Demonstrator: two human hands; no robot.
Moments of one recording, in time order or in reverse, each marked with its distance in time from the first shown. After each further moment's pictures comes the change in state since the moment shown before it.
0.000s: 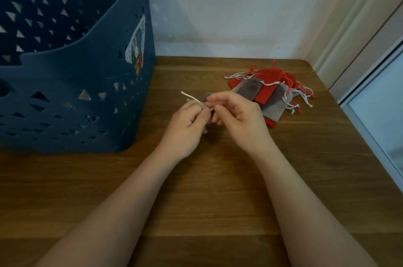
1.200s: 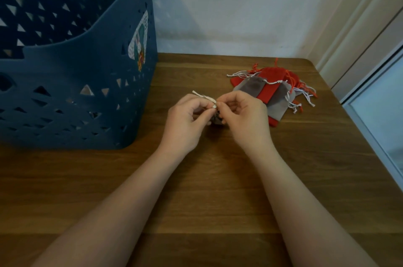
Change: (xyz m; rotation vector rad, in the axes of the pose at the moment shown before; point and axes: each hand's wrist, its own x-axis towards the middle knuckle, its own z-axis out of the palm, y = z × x) left_hand -0.003 0.005 0.002 0.019 0.146 0.040; right_hand -0.001 -0.009 0.007 -0.103 0.172 0.205
